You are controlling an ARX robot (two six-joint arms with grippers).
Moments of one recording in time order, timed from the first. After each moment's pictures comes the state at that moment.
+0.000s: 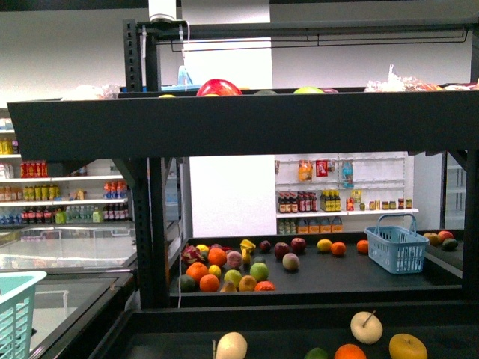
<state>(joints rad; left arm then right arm) -0.01 0.09 0.05 -0.10 -0.04 -0.21 0.00 0.00 0.02 0.00 0.00 -0.01</state>
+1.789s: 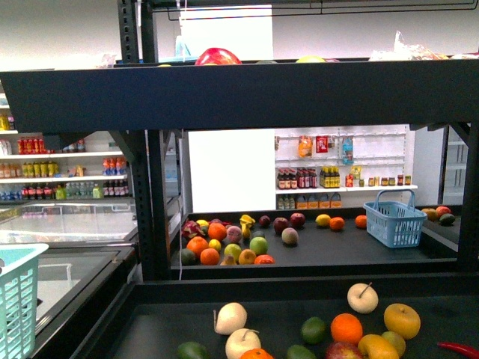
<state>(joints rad) 0.45 1.87 1.24 0.55 0.37 -1.30 0.00 0.00 0.02 0.00 0.00 -0.01</state>
